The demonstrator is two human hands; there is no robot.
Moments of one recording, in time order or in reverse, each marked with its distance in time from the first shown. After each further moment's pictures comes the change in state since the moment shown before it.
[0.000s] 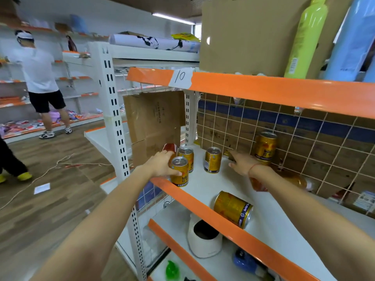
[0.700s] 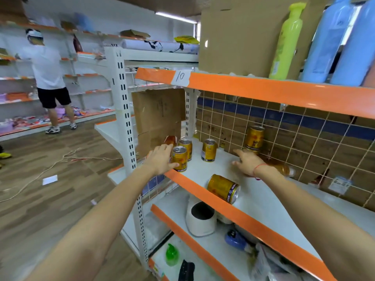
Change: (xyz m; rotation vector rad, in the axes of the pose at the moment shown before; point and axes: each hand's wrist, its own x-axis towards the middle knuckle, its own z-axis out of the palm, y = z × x) left_hand -0.079 0.030 0.001 0.132 0.167 -0.029; right_hand -0.083 0.009 -0.011 -0.033 0.051 0.002
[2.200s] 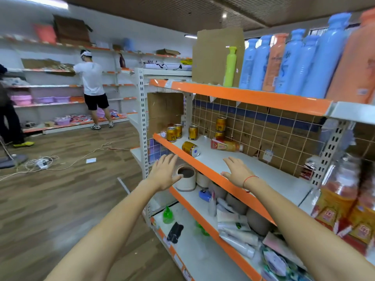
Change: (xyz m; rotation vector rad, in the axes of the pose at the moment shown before) left_hand -0.345 0.276 -0.013 0.055 0.077 -0.114; right_hand -0.356 0.119 -0.052 -0.077 0.000 -0.300
